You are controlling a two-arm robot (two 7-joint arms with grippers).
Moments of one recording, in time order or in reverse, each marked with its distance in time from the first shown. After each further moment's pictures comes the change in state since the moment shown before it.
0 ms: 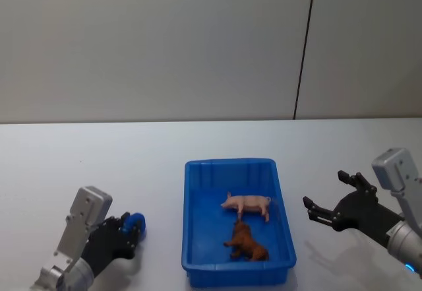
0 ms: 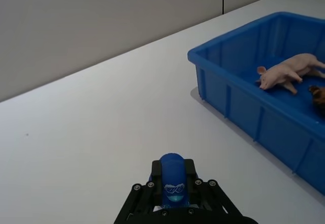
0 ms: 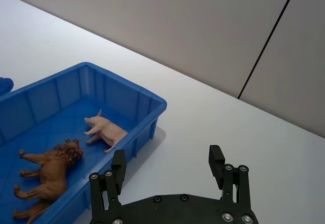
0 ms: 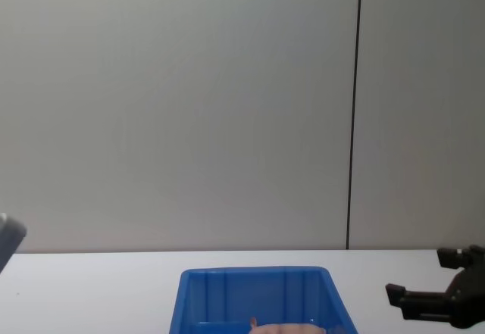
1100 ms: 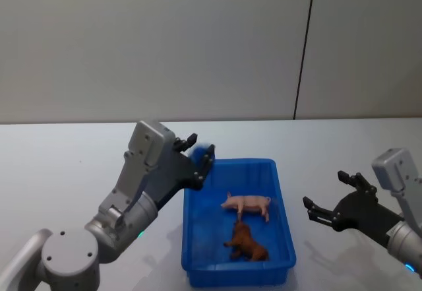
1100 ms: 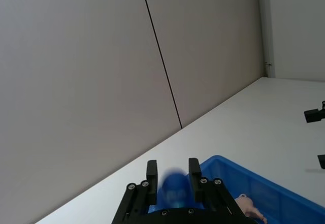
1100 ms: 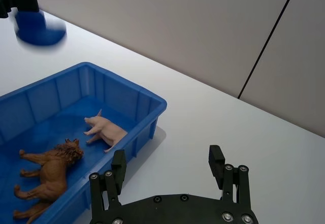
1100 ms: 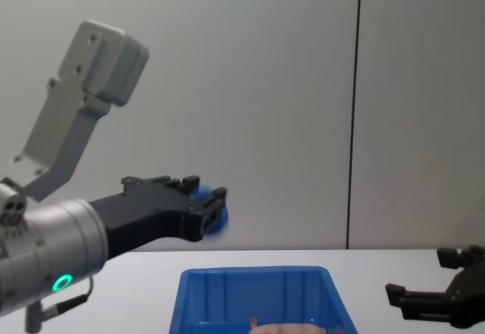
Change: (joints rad) left arm -0.129 -0.132 0.041 -0.163 0.123 -0.022 -0.045; right arm 0.000 0.000 0.000 0.000 0.000 0.000 0.000
